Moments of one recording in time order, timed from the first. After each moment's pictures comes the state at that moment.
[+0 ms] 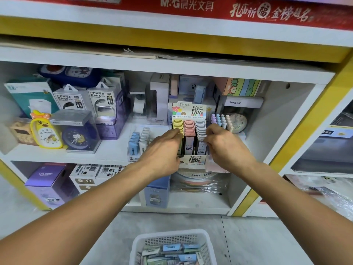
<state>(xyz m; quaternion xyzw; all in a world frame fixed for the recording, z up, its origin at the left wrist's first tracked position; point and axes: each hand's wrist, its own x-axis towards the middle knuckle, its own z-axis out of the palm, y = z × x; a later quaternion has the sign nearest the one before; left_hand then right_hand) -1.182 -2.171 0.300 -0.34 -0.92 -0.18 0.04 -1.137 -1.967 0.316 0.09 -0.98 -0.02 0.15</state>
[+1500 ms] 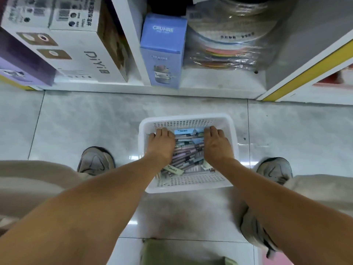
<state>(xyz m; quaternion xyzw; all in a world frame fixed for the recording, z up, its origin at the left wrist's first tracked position) -1.072 -2.213 -0.099 -0.25 -0.93 0.05 -0.26 -1.013 -2.028 -0.103 -0.09 -0.97 0.07 -0.20</state>
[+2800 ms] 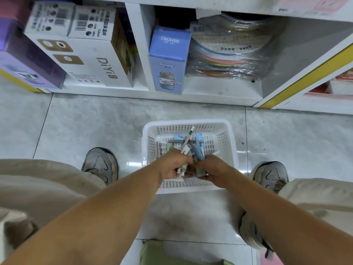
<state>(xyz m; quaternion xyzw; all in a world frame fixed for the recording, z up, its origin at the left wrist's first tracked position) -1.043 -2.197 -0.068 0.24 -0.59 -0.53 -0.56 -0.983 -2.054 -0.060 -0.40 -0.59 0.60 -0.35</state>
